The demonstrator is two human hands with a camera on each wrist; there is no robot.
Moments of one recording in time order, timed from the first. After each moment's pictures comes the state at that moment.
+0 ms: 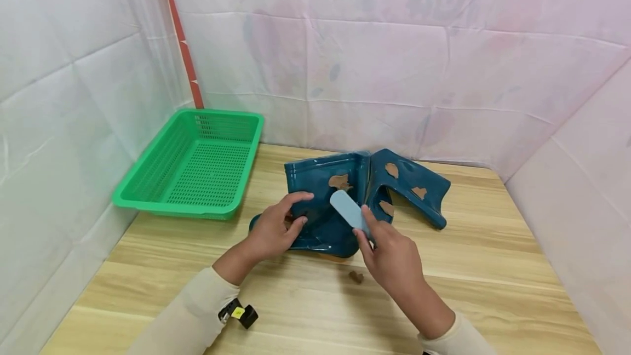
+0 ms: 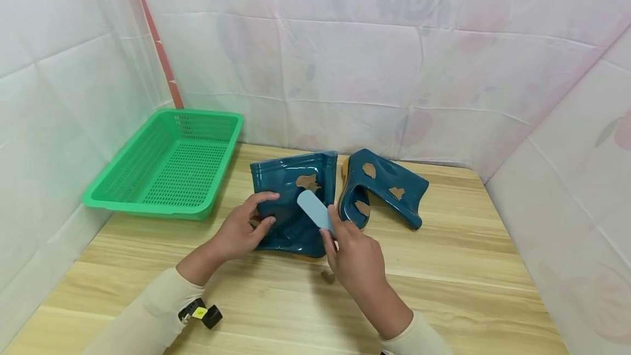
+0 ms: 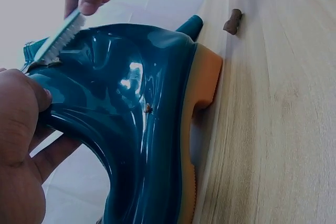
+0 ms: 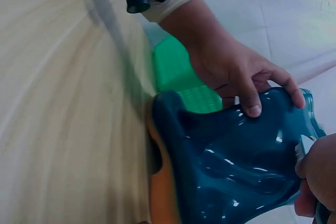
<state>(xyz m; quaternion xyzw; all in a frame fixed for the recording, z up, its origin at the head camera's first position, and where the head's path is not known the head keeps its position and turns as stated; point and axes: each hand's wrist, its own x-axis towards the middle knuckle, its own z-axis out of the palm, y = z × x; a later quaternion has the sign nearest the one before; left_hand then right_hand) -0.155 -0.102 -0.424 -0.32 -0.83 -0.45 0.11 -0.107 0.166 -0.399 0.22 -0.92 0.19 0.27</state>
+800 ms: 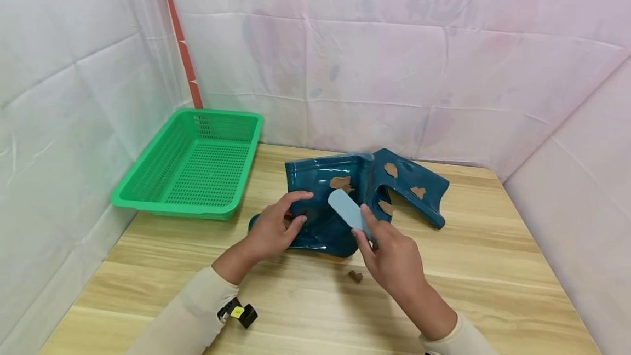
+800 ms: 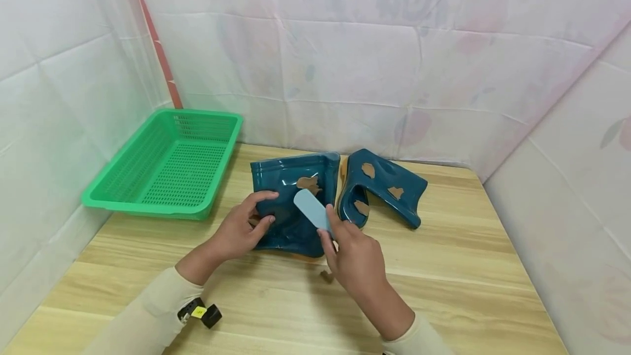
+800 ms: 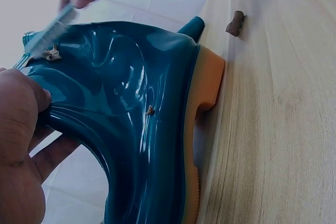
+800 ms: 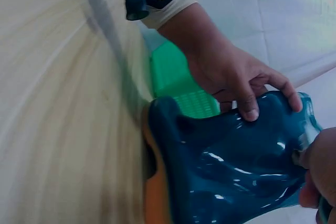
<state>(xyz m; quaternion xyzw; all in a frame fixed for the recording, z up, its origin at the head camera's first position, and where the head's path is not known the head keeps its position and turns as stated) -0.155 -0.102 -0.423 -0.31 -0.83 -0.45 0.11 -0.104 0.166 -0.397 0.25 -0.90 0.21 0.29</state>
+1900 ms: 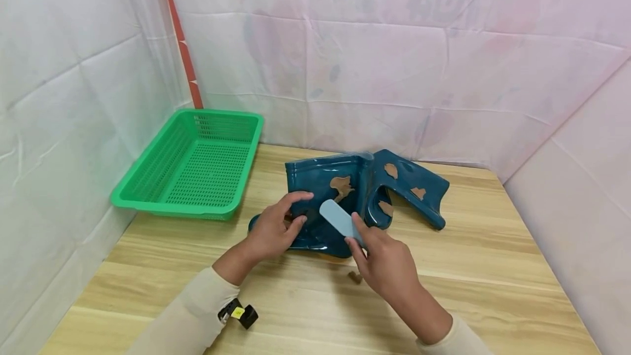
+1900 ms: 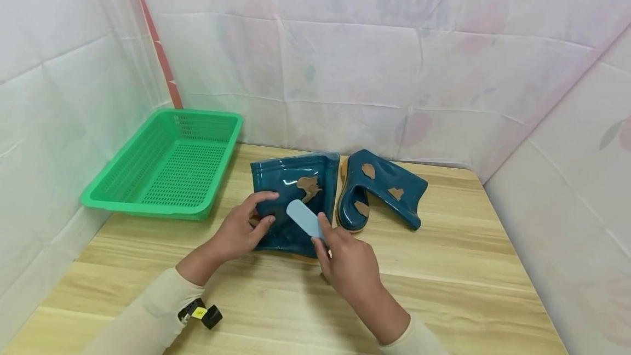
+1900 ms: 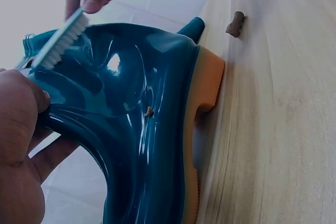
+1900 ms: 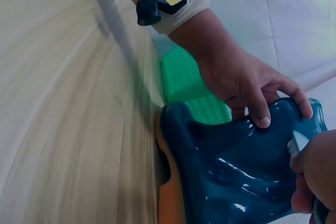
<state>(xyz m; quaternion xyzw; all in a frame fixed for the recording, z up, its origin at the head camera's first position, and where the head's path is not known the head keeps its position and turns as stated) -0.154 -0.101 -0.422 -0.31 -0.83 -0.44 0.12 -0.102 0.159 -0.402 0.26 -0.91 0.20 0.26</state>
